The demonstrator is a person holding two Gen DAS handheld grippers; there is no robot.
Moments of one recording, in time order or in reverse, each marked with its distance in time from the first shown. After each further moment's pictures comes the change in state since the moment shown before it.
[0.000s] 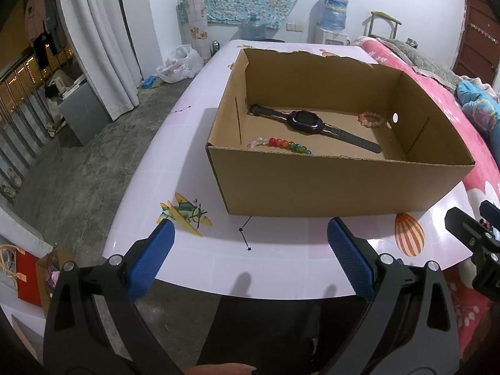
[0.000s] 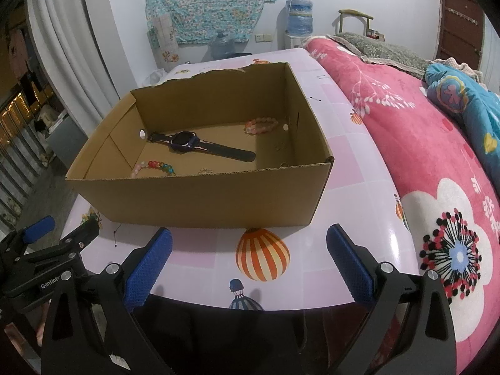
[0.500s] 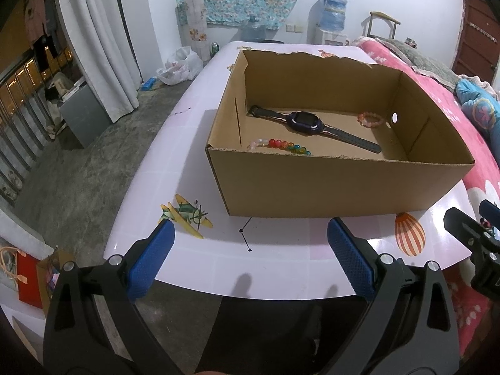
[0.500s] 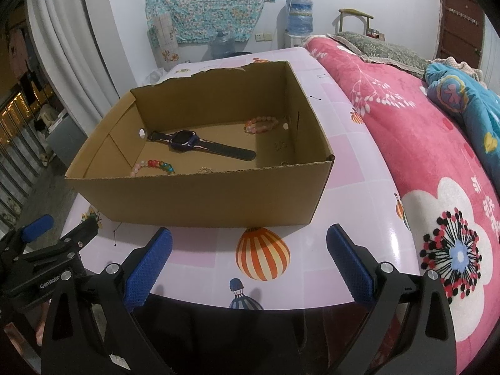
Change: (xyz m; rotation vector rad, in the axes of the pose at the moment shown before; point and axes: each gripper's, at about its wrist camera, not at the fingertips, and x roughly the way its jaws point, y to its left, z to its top) left arm -0.001 -0.003 0.000 0.000 -0.001 0.003; right arm 0.000 0.000 0.000 0.000 0.001 0.003
